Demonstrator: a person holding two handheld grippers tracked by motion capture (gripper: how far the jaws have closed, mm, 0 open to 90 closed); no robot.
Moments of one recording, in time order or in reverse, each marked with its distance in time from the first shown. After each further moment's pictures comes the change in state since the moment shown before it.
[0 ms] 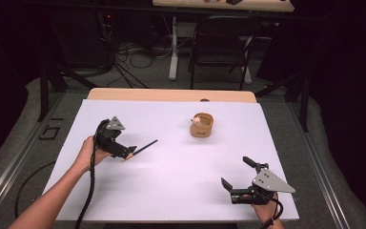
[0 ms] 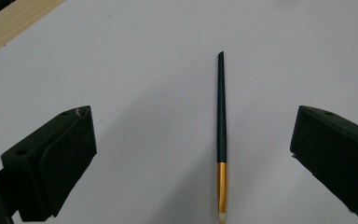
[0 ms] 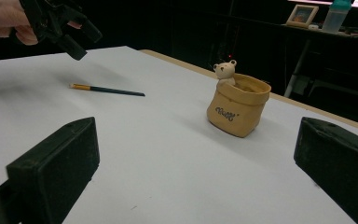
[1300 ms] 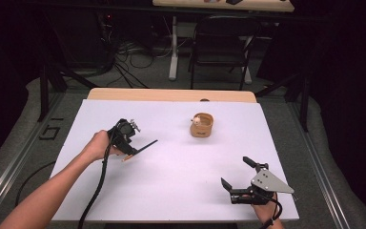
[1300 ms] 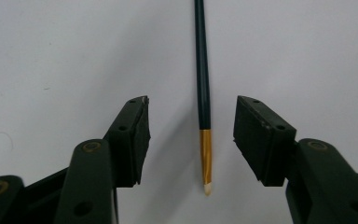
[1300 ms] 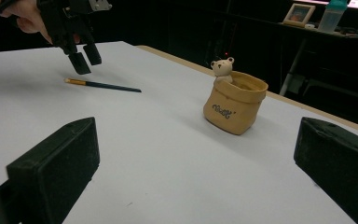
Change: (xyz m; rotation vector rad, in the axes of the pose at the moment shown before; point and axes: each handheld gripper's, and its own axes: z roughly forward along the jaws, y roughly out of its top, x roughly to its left) left arm -0.004 0.029 0.036 0.411 -0.111 0.078; right arm 0.001 0.000 0.000 0.019 -0.021 -0.024
